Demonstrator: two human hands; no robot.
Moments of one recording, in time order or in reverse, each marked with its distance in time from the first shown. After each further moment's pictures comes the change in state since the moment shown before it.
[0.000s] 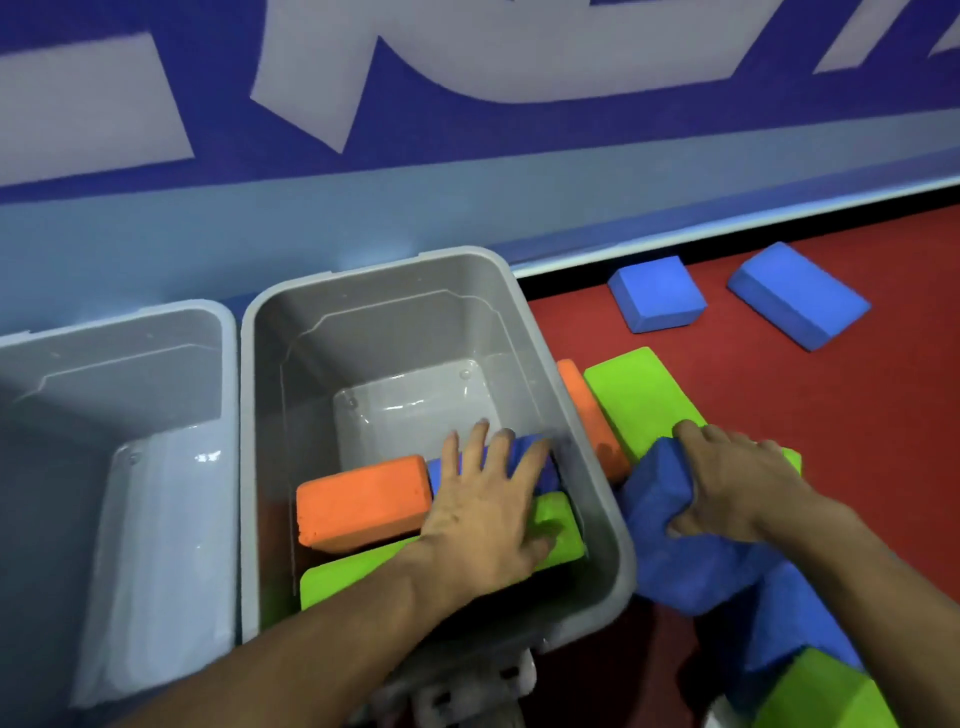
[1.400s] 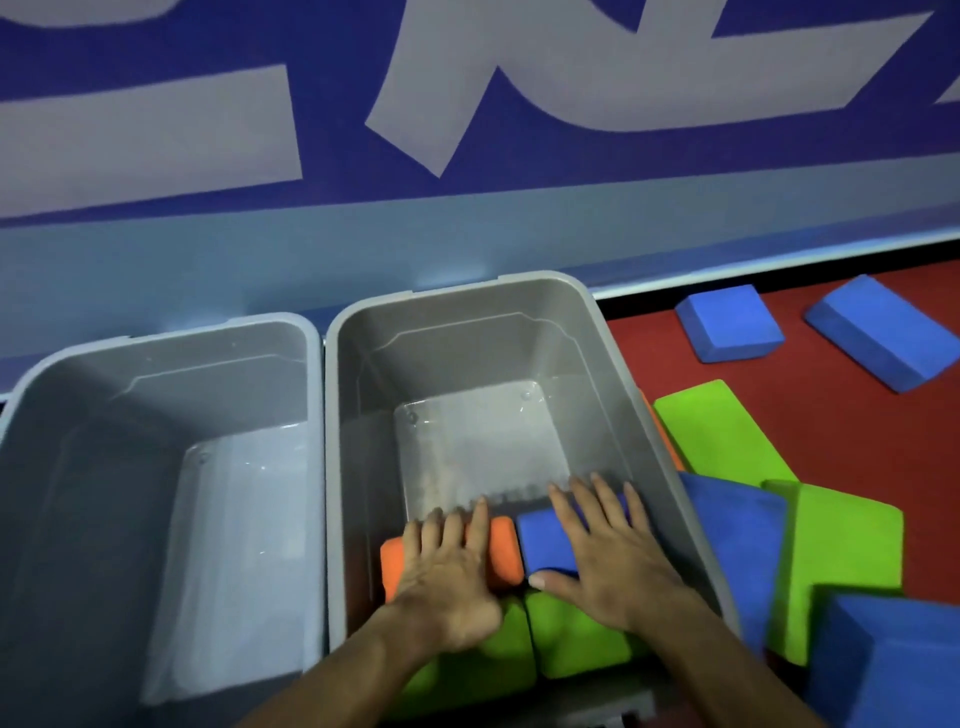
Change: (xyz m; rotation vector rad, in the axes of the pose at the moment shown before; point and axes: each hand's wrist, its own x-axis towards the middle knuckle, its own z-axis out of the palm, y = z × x) left_hand -0.046 -0.099 0.039 -0.119 -0.415 -0.352; right_hand 0.047 -0.176 0.067 0.138 0.199 -0.341
